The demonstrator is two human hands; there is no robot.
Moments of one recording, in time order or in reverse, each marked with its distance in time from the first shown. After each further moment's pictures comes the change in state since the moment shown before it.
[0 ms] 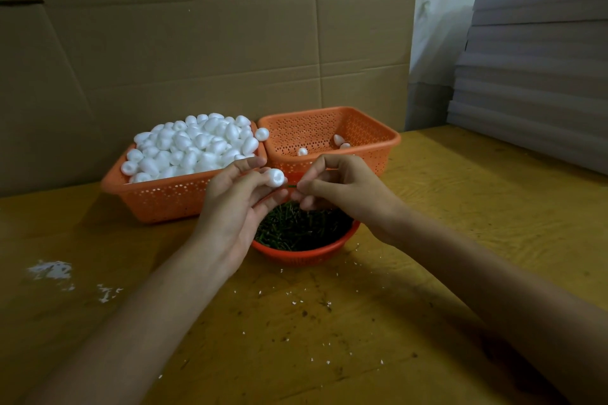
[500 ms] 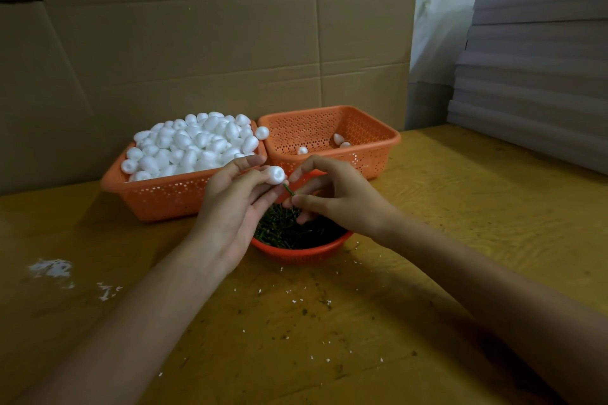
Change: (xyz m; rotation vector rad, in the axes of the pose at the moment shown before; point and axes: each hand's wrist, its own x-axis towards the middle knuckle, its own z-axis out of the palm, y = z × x) left_hand 0.003 -0.001 -0.003 -0.022 -0.024 -0.008; right_hand -0.002 0.006 0.007 -0.231 -0.041 -0.076
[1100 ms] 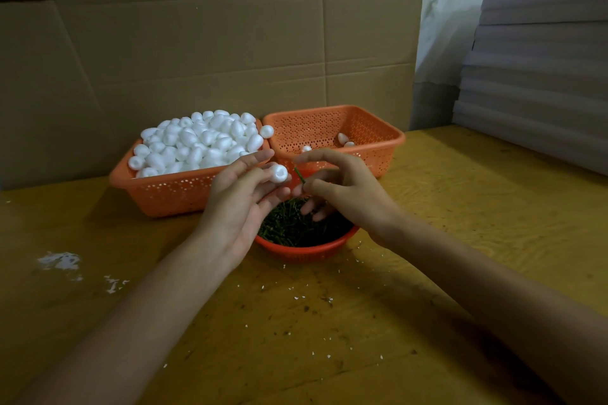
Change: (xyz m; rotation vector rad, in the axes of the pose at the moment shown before) left_hand 0.000 0.000 0.002 0.000 0.024 0.003; right_hand -0.001 -0.003 0.001 0.167 0.070 0.037
